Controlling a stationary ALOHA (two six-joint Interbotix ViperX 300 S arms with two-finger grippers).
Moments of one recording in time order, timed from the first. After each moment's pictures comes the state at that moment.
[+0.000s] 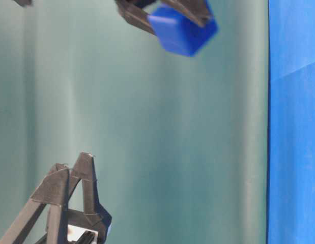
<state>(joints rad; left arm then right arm) -0.08 -0.38 0.74 0.01 -0.31 -0.05 0.05 -0.39 0.80 -0.03 0.14 0.09</state>
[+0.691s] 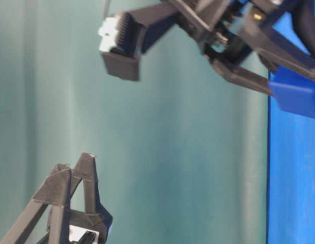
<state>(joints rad) -0.08 -0.38 0.74 0.01 -0.30 -0.05 0.05 0.03 0.72 -0.02 -0.10 0.09</state>
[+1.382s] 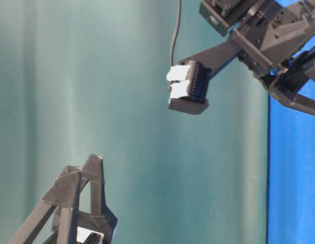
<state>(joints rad) -0.08 -0.38 0.74 0.00 -0.26 -0.05 0.05 0.22 0.66 0.06 -0.19 0.10</state>
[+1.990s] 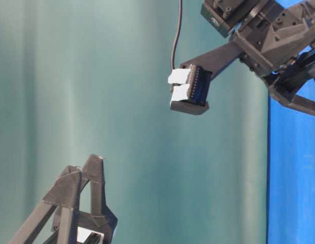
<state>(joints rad) -0.08 -0.38 0.74 0.00 -0.26 -0.05 0.05 0.22 0.66 0.09 -0.19 0.10</state>
